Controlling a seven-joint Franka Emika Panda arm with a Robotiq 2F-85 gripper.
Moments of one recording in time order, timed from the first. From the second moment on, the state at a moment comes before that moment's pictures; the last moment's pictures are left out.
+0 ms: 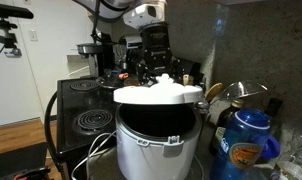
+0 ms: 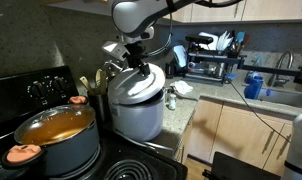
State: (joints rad) arm -0.03 -0.02 -0.06 -1.87 -0.40 1.91 1.92
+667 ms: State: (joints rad) arm -0.08 -0.08 -0.08 -2.01 -0.37 2.02 1.92
